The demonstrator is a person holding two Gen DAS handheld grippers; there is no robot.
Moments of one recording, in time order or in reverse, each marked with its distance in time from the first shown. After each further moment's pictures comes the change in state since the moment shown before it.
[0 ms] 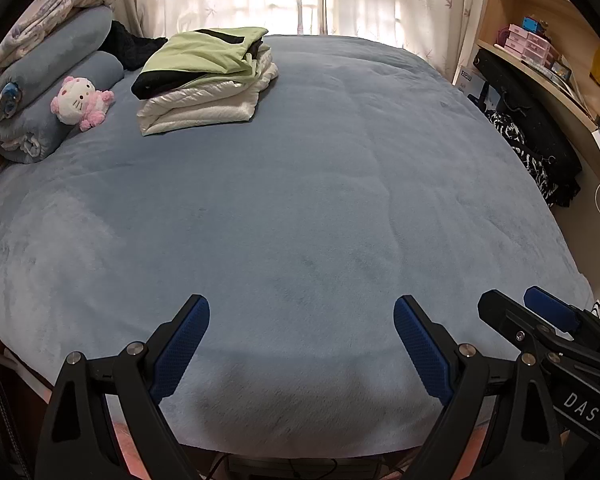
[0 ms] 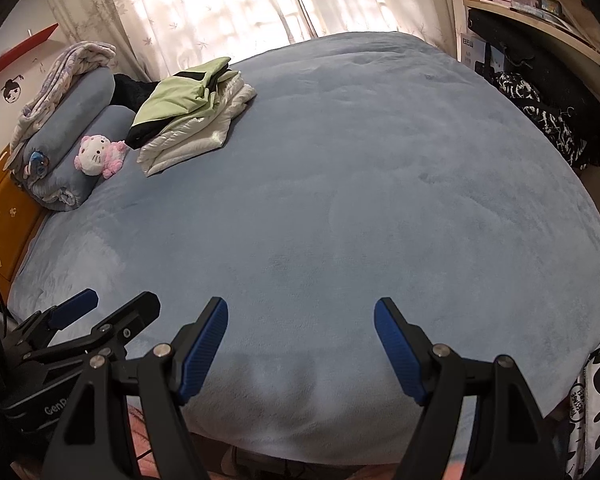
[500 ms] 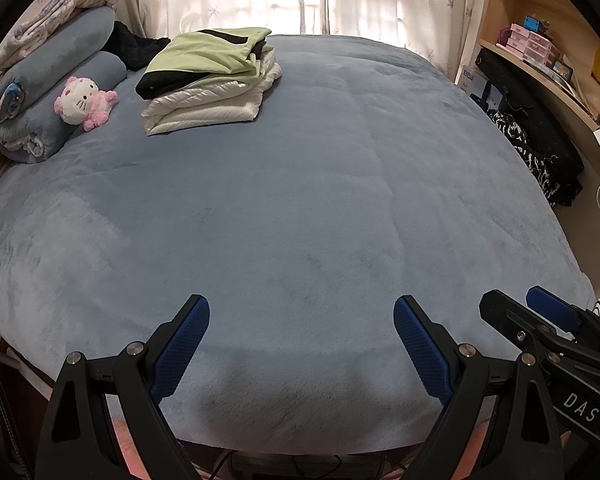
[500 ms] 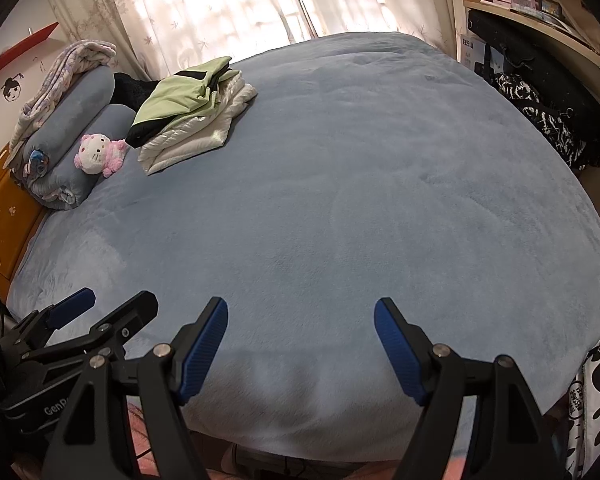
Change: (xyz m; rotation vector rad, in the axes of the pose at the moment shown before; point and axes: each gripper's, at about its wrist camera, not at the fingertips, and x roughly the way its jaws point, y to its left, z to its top) left arm -0.004 0.002 -0.001 -0.002 0.006 0.011; right arm -0.002 0.003 -0.002 -0.001 0.003 -0.003
